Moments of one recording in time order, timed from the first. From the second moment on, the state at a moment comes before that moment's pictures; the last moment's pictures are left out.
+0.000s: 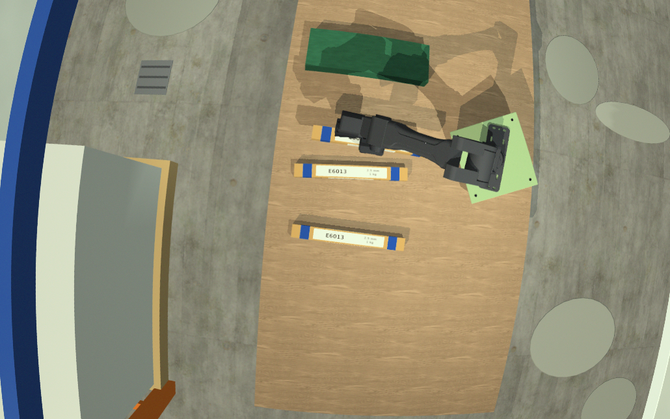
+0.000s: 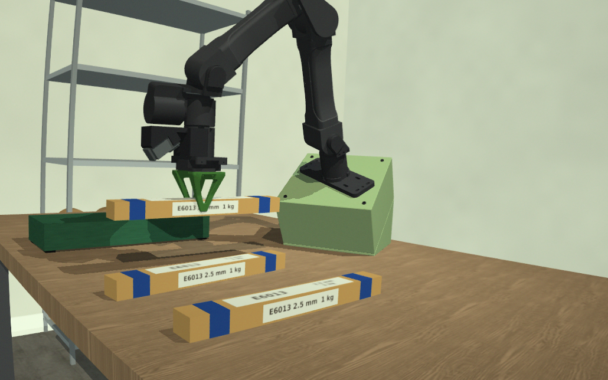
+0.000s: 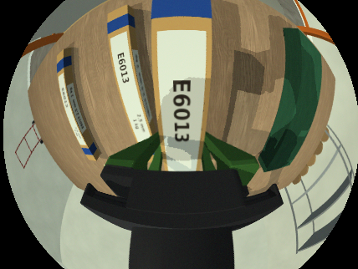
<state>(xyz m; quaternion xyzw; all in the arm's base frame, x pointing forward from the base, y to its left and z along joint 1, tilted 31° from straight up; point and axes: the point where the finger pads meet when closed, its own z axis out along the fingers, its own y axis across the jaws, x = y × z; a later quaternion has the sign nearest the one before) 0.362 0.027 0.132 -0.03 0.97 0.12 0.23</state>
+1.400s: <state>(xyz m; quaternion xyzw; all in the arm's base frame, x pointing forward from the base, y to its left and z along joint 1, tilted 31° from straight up) 0.356 0.027 0.128 -0.04 0.97 0.12 0.21</state>
